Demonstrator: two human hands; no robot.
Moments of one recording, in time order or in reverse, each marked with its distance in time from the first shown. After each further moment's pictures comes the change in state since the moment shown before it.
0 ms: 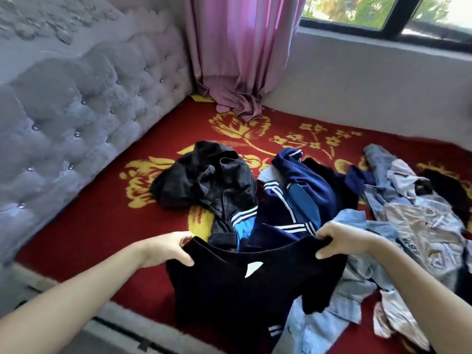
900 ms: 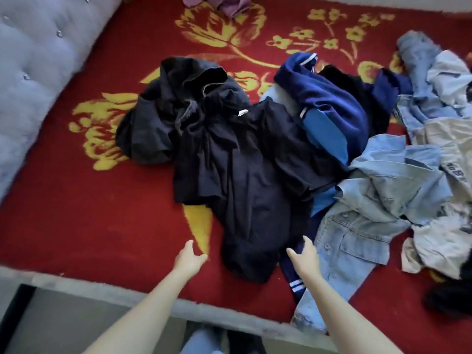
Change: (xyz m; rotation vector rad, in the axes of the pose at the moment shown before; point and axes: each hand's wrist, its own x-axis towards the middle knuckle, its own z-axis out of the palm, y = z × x) left_hand 0.155 -0.150 0.054 0.163 0.354 -0.522; right_hand 0.147 0.042 0.260 0.721 0.442 0.821
